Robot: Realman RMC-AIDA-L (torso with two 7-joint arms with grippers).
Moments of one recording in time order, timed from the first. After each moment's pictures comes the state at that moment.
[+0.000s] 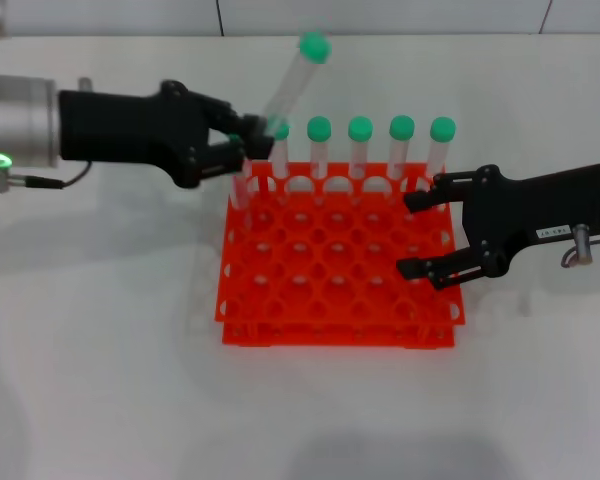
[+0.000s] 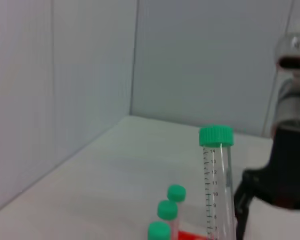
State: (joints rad) left arm -0.71 -1.93 0.90 0.56 1.85 1.55 -1.37; right arm 0.59 2.02 -1.13 -0.84 -1.87 -1.50 1.43
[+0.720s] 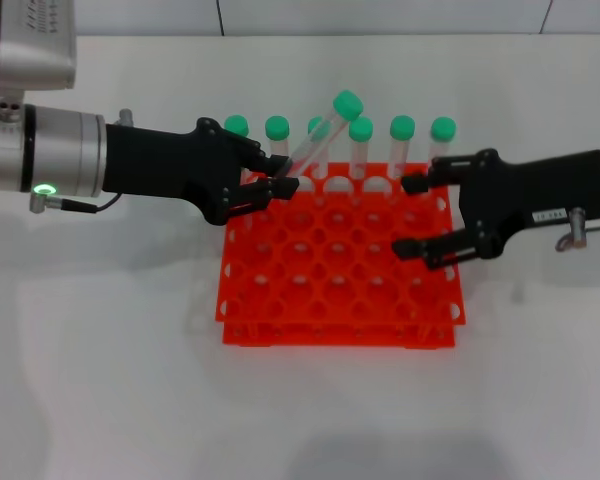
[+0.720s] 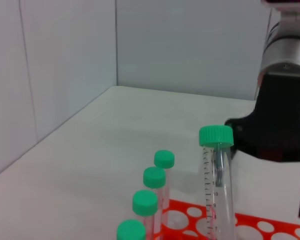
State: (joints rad) left arm -0.74 -1.98 0.90 0.53 1.96 1.48 -1.29; right arm 0.60 2.02 -1.12 -0.84 -1.84 -1.48 1.45
